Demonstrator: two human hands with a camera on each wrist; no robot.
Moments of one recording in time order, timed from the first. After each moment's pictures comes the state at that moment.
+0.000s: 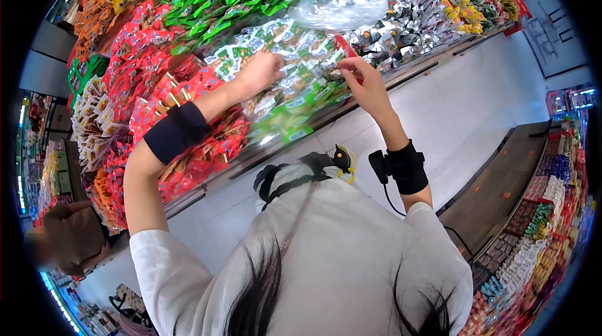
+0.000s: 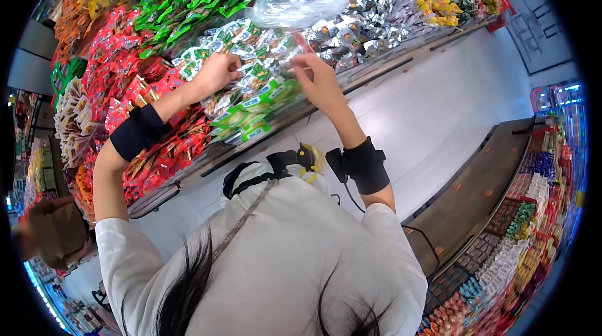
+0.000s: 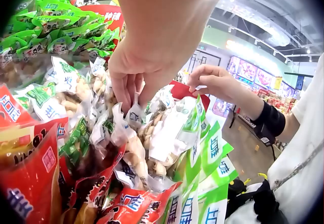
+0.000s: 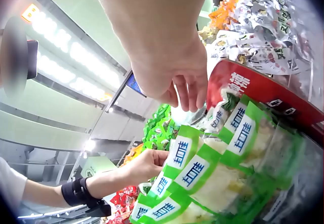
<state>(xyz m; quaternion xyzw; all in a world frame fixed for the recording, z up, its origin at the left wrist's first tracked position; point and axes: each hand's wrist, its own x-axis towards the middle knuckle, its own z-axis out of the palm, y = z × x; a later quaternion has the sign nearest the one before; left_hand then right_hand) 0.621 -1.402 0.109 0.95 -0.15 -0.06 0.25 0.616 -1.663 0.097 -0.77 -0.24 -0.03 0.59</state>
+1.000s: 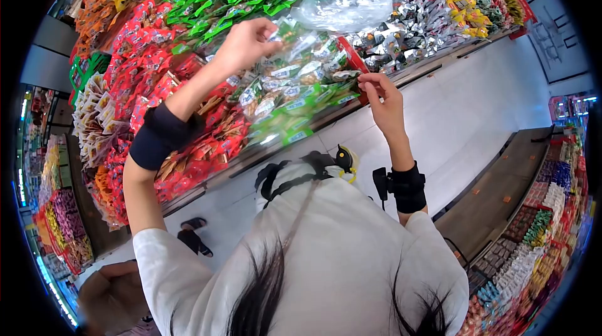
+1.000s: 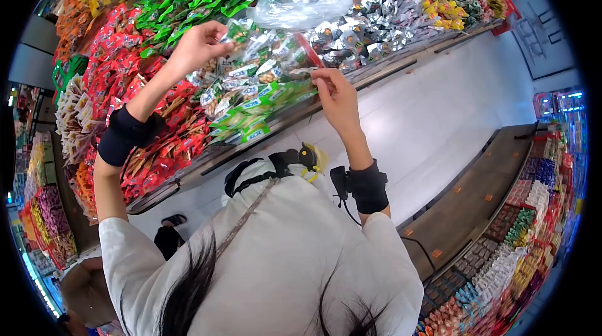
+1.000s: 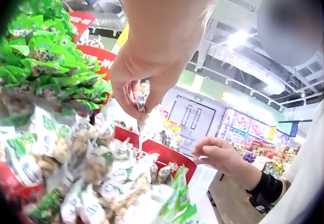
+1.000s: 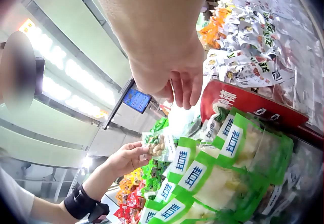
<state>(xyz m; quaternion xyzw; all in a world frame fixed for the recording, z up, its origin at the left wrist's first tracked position) 0.635 -1.392 0.174 0.92 -0.08 -0.01 0.39 0.590 -1.688 0.102 -0.75 -0.17 -0.04 0.64</state>
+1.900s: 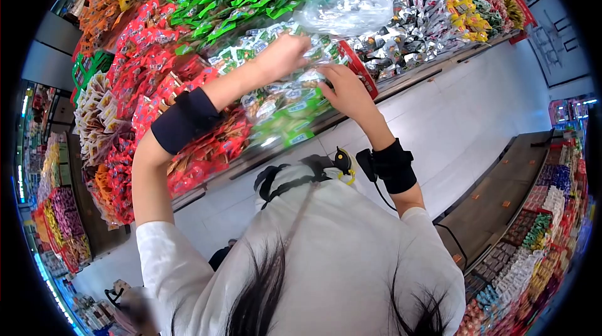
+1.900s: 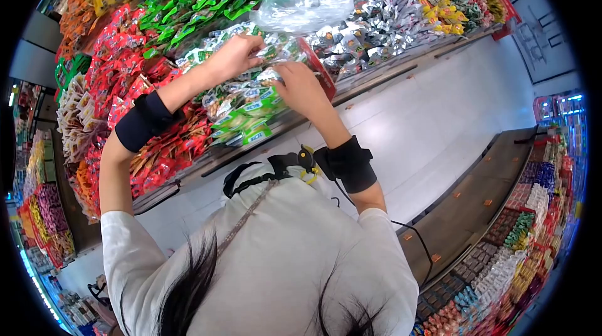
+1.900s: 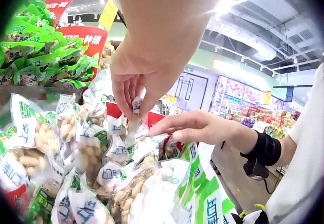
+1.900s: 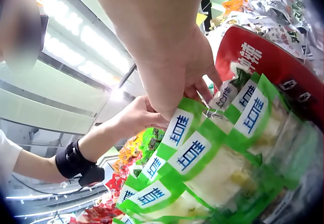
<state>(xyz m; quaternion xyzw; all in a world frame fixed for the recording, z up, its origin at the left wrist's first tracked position) 0.650 -1.434 0.140 0.92 -0.29 0.05 0.25 0.624 -1.633 0.086 -0.85 -0.39 -0.12 0.34</state>
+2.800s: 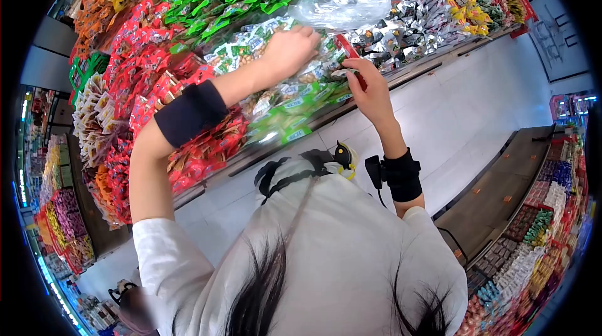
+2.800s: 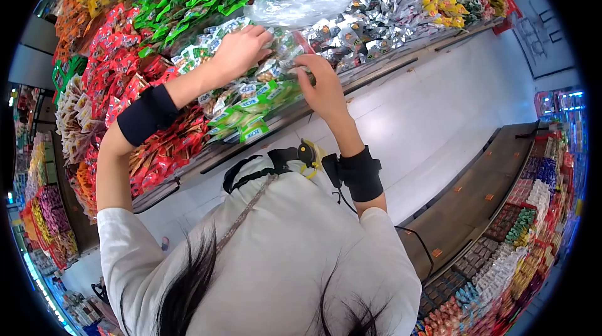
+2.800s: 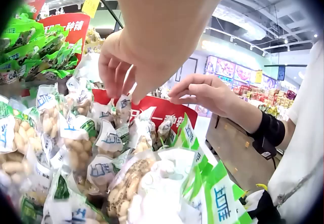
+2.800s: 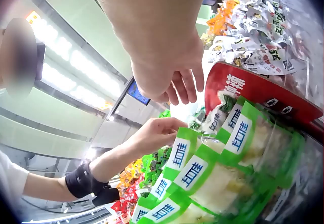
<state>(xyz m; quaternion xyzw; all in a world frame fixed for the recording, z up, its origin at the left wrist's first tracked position) 0.641 -1.463 0.146 0.95 -0.29 0.15 0.04 0.610 -1.670 0.102 -0.81 -0.28 -0.14 0.50</state>
